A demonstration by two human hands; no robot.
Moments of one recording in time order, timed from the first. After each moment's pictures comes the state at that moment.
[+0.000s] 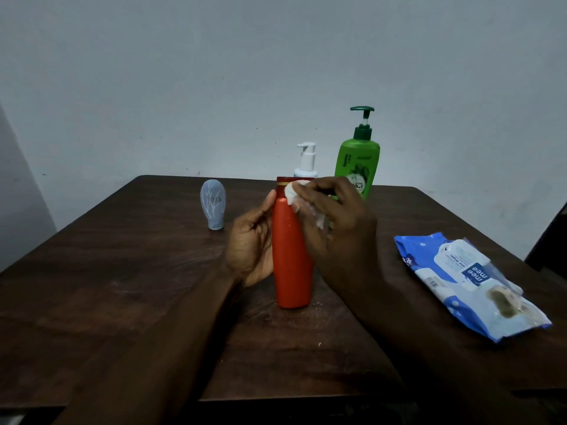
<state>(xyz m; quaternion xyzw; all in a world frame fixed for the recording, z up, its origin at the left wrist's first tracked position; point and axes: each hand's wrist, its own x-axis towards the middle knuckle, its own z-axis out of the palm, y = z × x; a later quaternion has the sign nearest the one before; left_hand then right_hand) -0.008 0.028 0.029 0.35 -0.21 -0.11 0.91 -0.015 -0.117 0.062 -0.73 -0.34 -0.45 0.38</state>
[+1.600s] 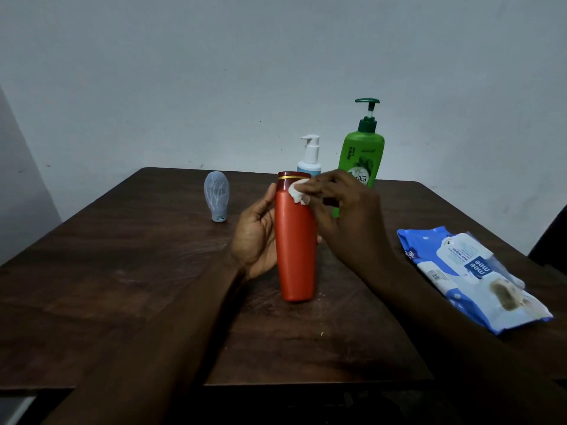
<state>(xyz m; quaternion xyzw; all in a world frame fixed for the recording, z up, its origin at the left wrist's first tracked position) -0.002 0.028 0.022 0.38 -0.16 -0.11 0.90 0.009 -0.129 0.065 -0.75 -0.38 -0.38 0.38</state>
